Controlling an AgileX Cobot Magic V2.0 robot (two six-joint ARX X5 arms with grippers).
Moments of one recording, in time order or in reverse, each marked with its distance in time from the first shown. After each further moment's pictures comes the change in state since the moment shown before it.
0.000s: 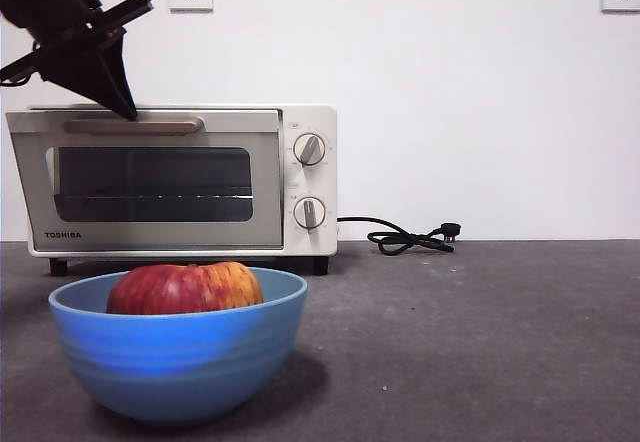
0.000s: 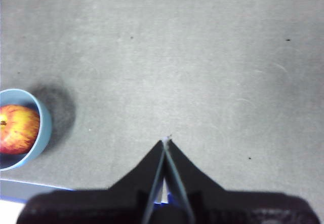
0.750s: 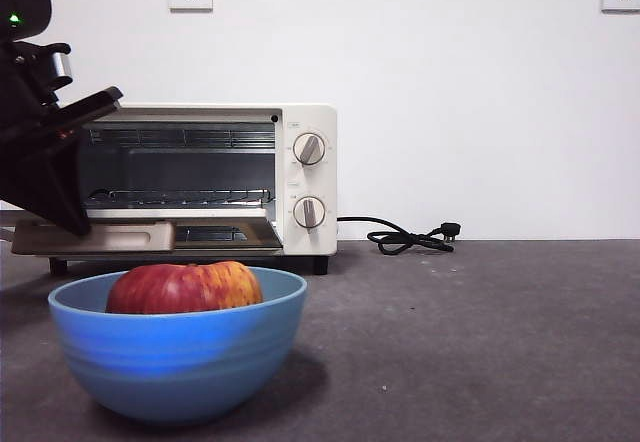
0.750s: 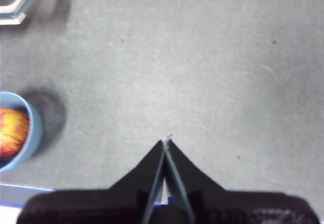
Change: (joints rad) left arm -0.047 -0.169 -0.506 0.195 -0.055 -0.105; right arm 0.000 -0.016 0.000 -0.029 0.039 0.003
